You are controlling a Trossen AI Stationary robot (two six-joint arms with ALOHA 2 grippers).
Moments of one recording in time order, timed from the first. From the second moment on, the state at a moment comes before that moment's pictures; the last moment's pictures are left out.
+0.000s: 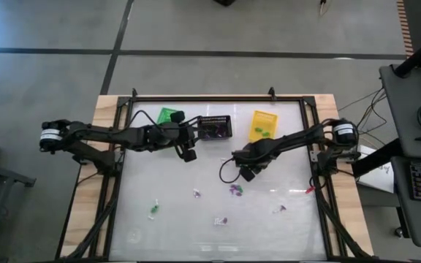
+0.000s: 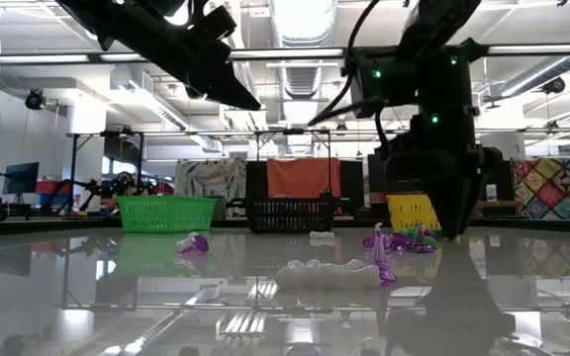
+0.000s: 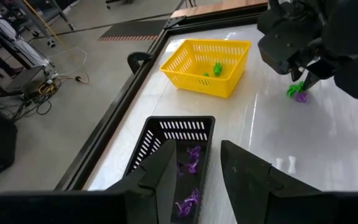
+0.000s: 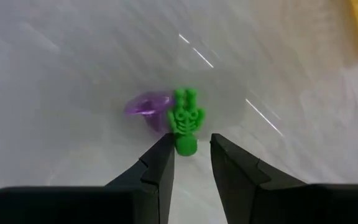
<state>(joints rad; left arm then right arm) 0.10 1.32 0.79 0.09 -0.33 0.17 0.01 1.78 1.05 -0.89 0.09 0.87</state>
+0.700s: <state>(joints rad) 0.10 1.32 0.79 0.09 -0.33 0.17 0.01 1.79 1.04 -0.88 0.10 0.86</state>
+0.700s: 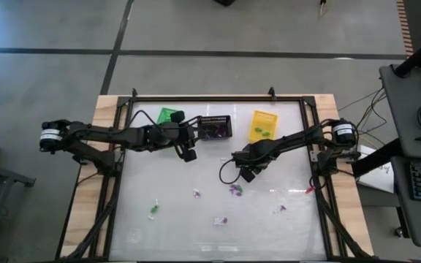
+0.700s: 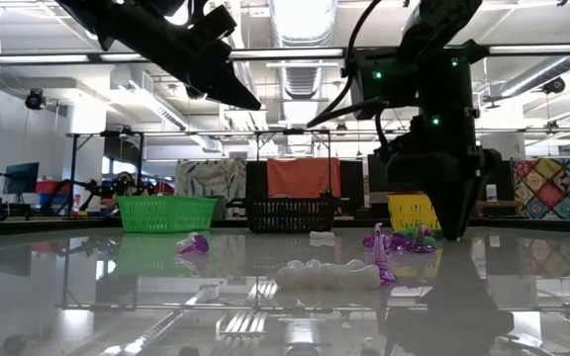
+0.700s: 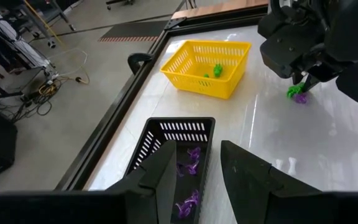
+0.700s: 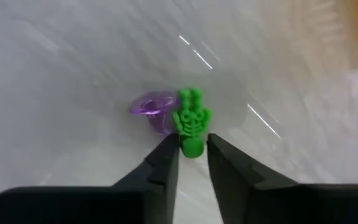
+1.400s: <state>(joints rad) 0.10 1.32 0.79 0.10 -0.33 0.17 0.02 1.56 1.04 -0.96 0.08 0.82</state>
